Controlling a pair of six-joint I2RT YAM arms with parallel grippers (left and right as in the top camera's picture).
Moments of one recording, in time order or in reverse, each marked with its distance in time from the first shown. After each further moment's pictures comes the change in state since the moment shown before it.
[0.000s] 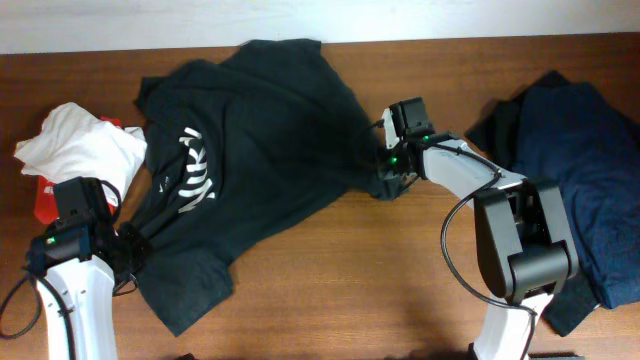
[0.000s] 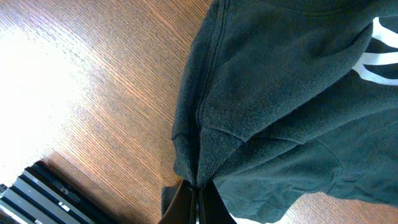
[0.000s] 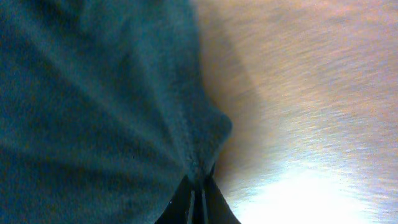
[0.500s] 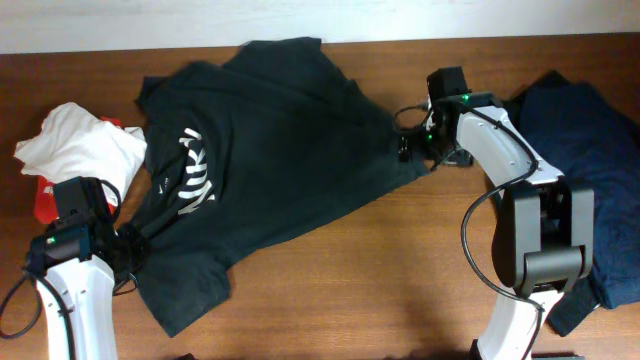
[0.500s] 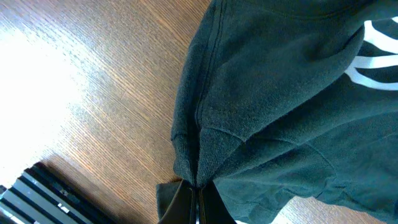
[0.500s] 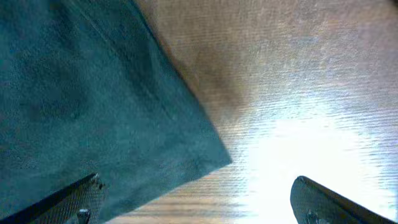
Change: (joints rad) left arm 0.000 0.000 0.000 0.006 0.000 0.000; right arm -0.128 0.011 0.249 -0.489 0.035 0.130
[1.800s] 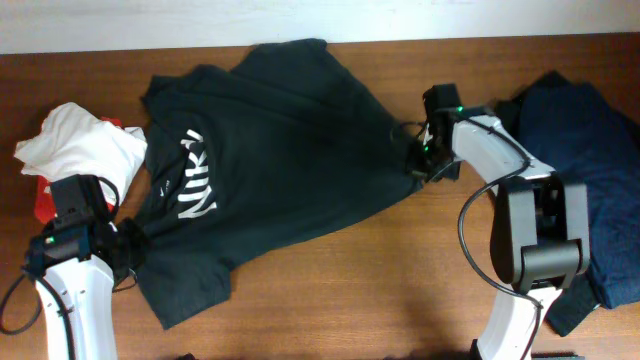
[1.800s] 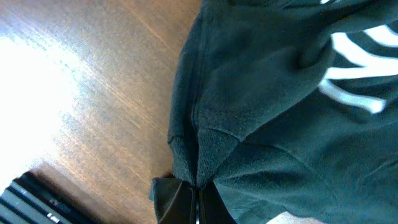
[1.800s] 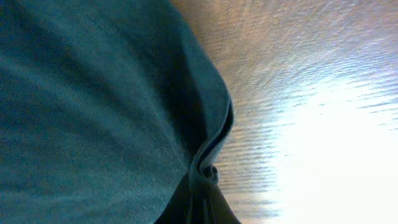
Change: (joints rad) left arm 0.001 0.000 0.010 0.032 0.030 0.001; right arm -0.005 0.018 -0.068 0.020 -0.060 0.097
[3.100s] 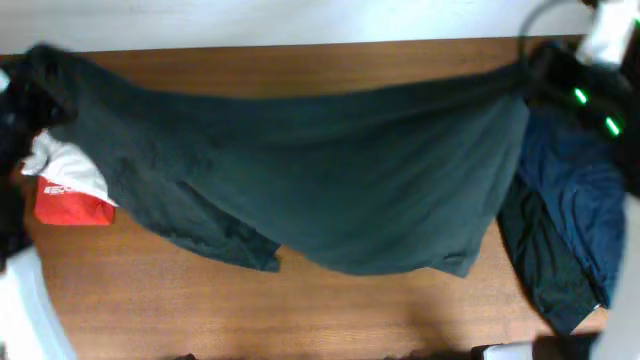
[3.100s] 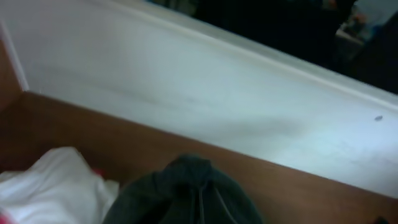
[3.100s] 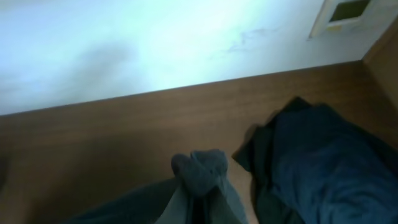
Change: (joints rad) left arm -0.028 0.158 0.941 0.197 0.429 0.176; right arm -0.056 -0.473 0.879 -0.512 0.150 -0.169
